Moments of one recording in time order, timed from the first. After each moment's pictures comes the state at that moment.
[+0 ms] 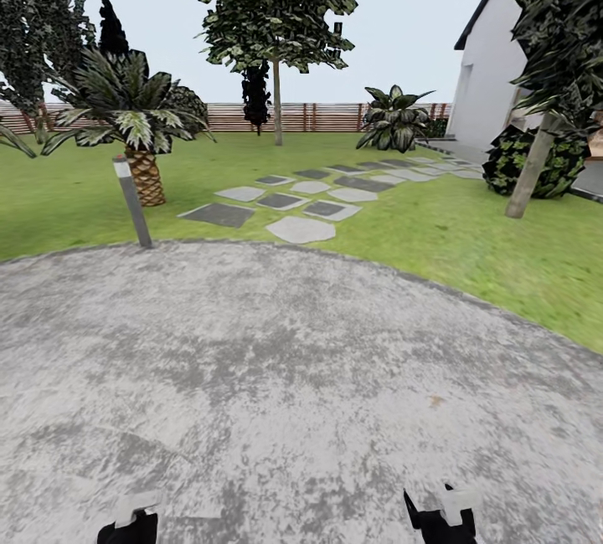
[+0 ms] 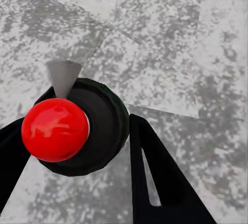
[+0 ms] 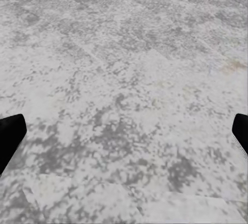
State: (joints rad) left arm -0.33 0.15 0.04 -0.35 0.16 -0.13 0.00; right arm -0.30 -0.11 0.01 -0.30 0.01 -0.56 0.13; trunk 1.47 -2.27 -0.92
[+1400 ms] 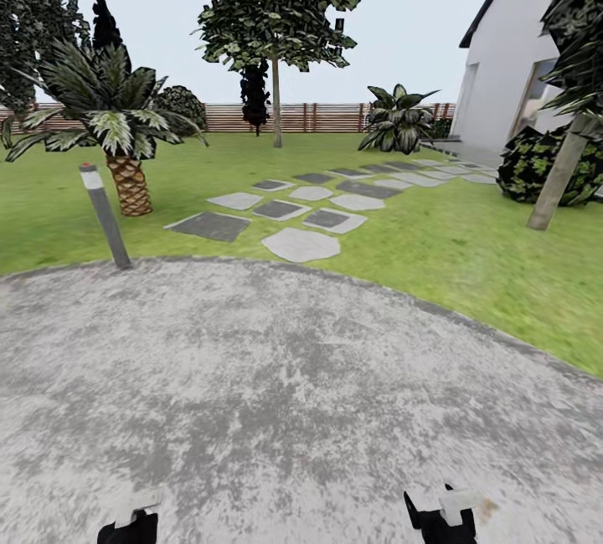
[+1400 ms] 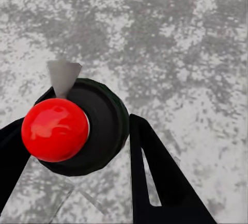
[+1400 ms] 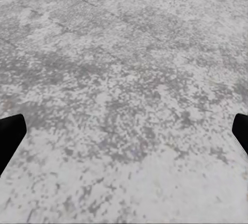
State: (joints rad) left arm -0.33 0.15 0.04 -0.35 0.16 -0.13 0.00; right arm -0.30 -0.11 0.01 -0.30 0.01 -0.56 0.13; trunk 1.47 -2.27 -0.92
